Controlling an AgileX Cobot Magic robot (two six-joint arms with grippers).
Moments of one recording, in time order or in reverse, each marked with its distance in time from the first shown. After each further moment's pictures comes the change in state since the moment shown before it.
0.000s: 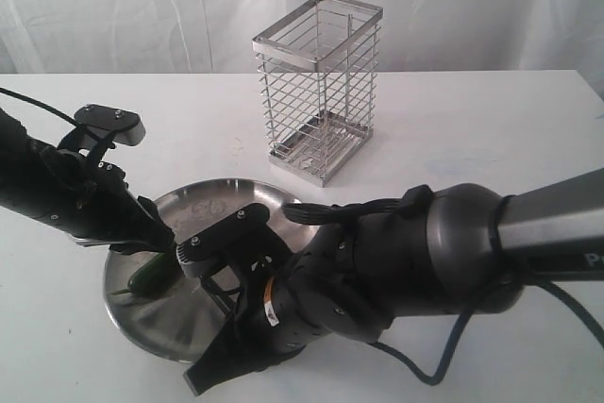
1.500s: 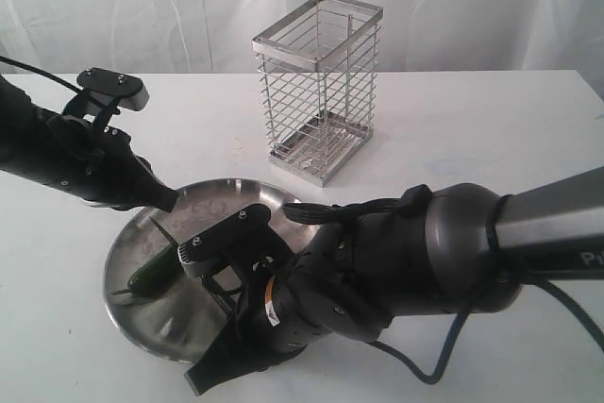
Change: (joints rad) left arm 0.000 0.016 -0.089 0.000 -0.044 0.021; right arm 0.000 0.005 0.000 0.000 0.000 0.000
